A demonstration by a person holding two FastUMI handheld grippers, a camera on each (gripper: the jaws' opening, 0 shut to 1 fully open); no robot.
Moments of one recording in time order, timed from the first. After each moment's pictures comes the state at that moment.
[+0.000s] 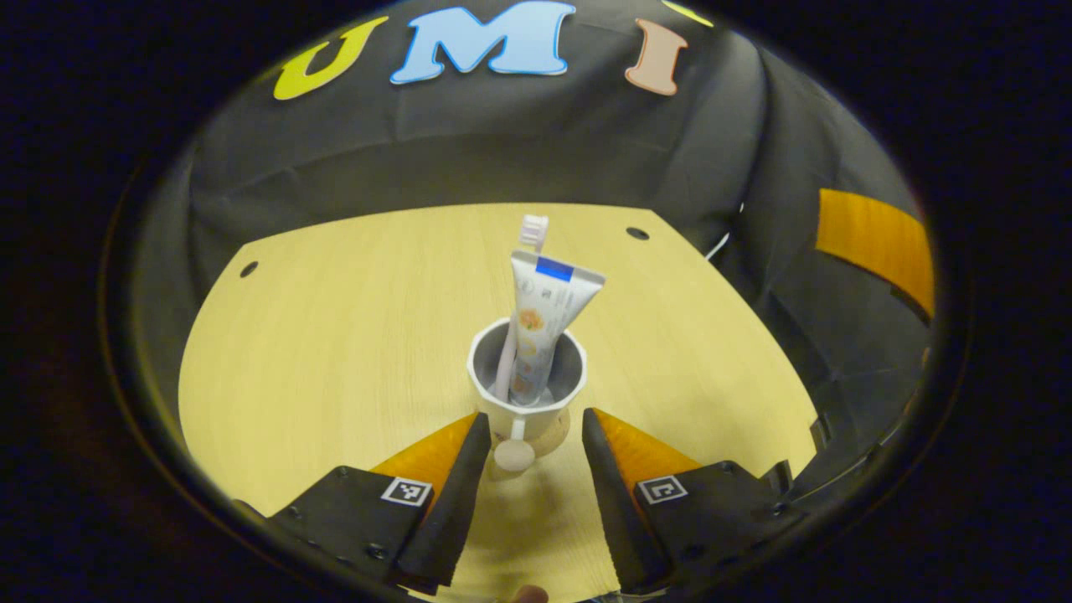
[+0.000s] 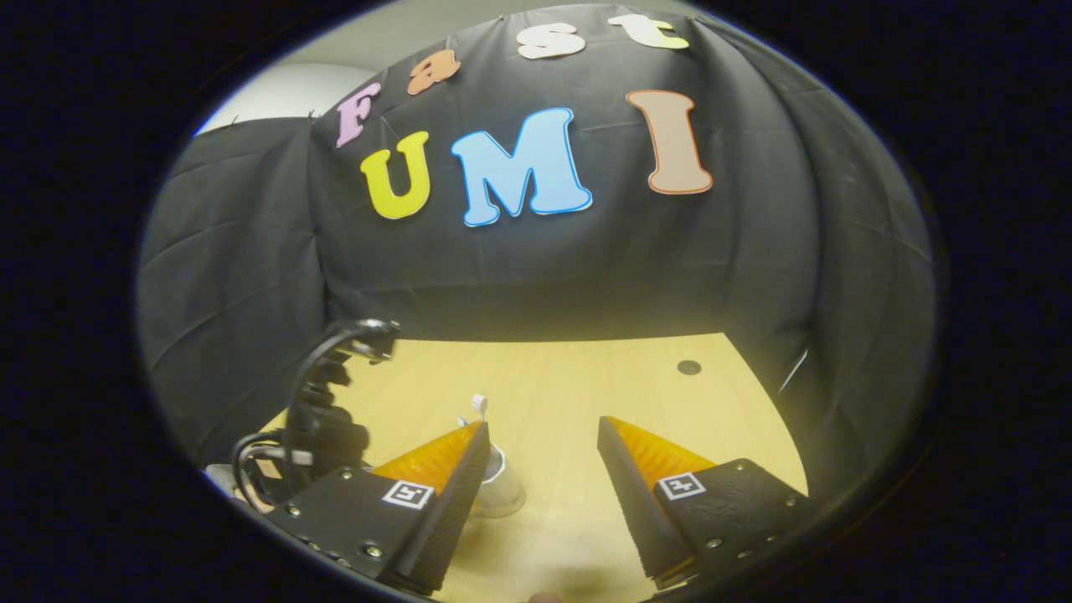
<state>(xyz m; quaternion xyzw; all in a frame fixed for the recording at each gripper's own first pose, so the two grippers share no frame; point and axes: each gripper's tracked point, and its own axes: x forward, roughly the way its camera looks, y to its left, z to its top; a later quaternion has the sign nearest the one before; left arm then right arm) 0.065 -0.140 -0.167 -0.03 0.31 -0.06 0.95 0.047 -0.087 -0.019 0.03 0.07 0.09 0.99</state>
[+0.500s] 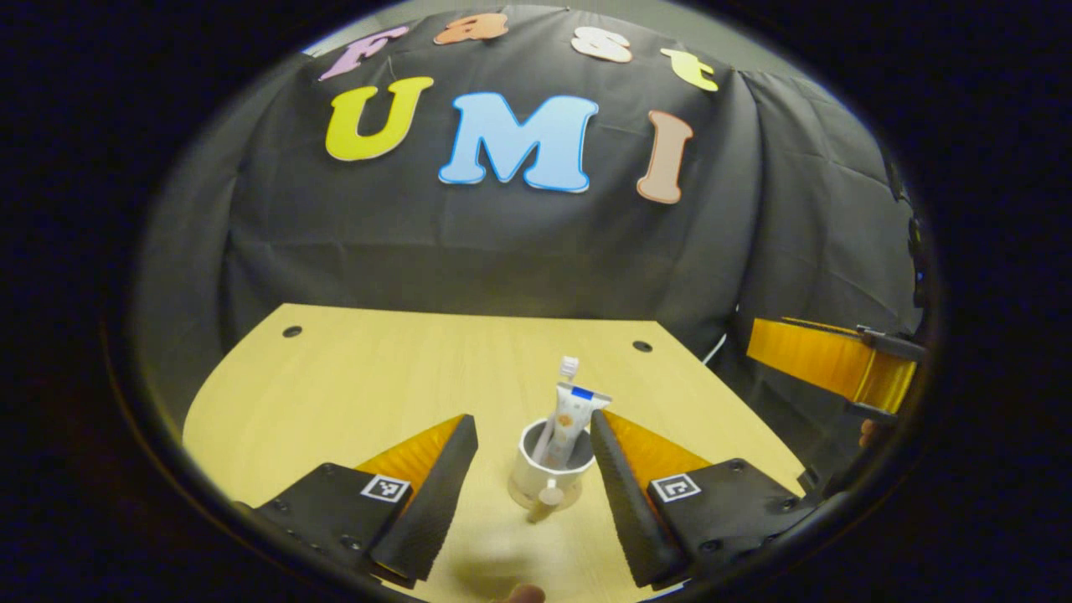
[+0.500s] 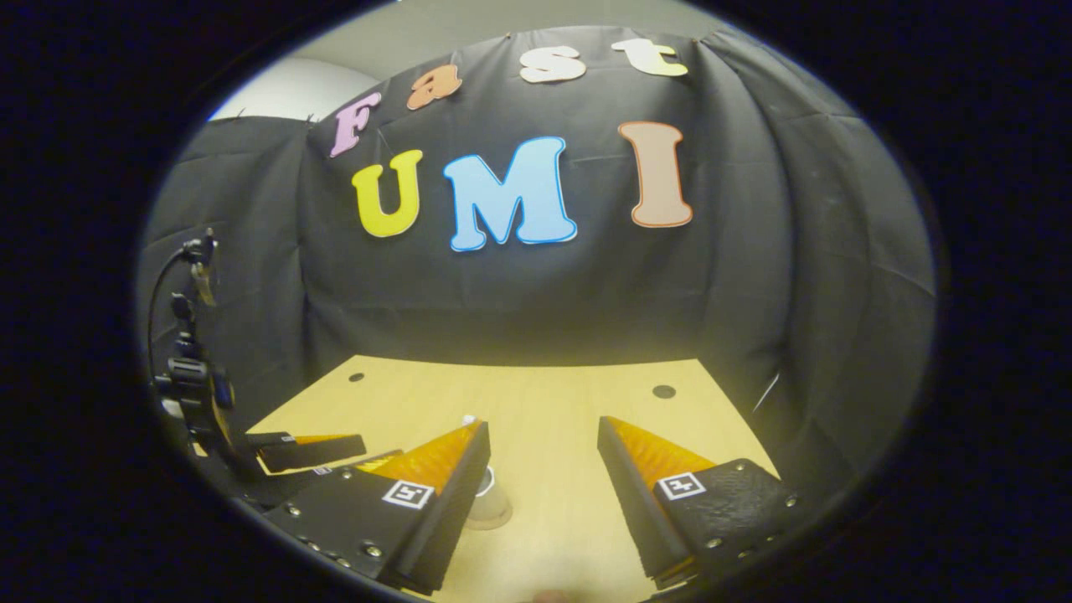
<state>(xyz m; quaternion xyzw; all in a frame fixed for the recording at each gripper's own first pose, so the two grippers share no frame) 0.046 -0.102 -0.062 -0.04 0.12 -0.04 0.99 0.033 -0.085 0.005 0.01 0.01 0.04 1.00</state>
